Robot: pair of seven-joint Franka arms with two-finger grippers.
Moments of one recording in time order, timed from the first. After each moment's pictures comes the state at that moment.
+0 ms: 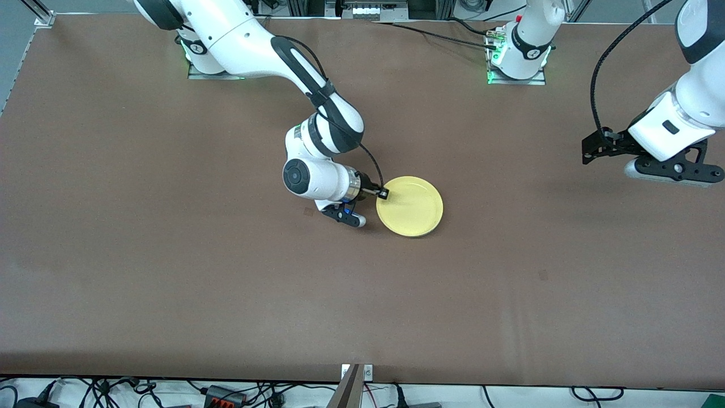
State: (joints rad) left arm -0.06 0.04 -0.01 -1.66 0.01 1.69 0.05; right arm 0.67 0.85 0.07 -1.40 0.71 2.31 0.64
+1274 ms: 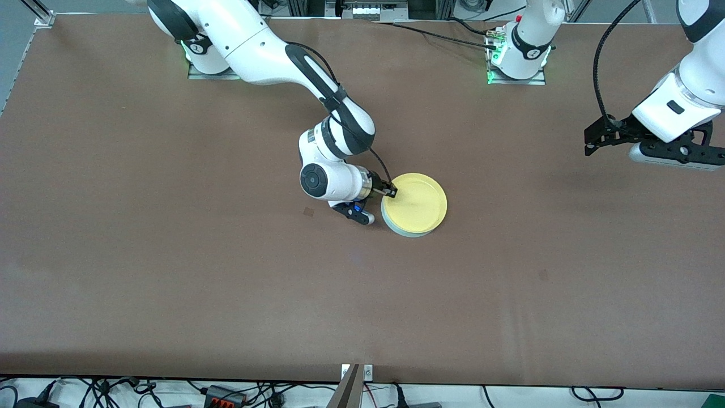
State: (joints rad) left arm -0.07 -0.03 -0.01 -1.73 0.01 1.70 0.05; right arm 0.70 0.92 0.05 -1.33 0.71 2.25 0.74
